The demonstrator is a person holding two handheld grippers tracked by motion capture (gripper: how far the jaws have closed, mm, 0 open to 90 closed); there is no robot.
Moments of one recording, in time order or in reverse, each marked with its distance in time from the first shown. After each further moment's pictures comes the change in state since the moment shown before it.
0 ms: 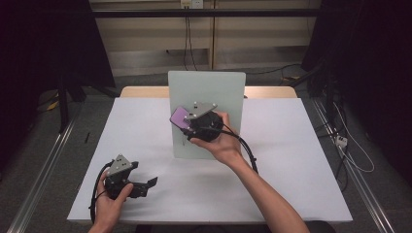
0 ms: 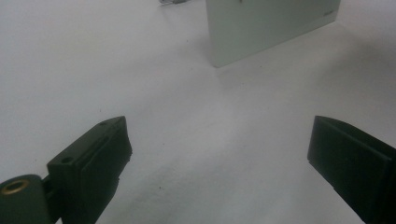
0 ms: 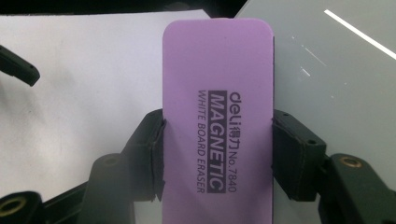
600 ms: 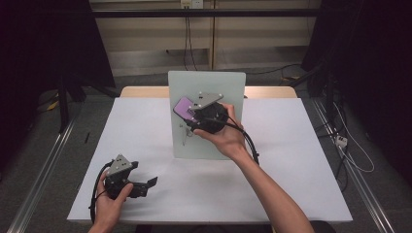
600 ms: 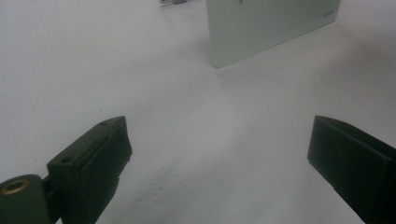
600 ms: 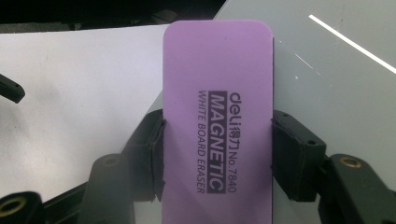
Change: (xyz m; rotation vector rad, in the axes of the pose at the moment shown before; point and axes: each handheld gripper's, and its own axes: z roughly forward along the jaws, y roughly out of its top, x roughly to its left) left arm 0.000 0.000 0.000 -0.004 0.002 -0.002; right arm -0.017 0.014 -0.017 -0.021 -0.044 0.006
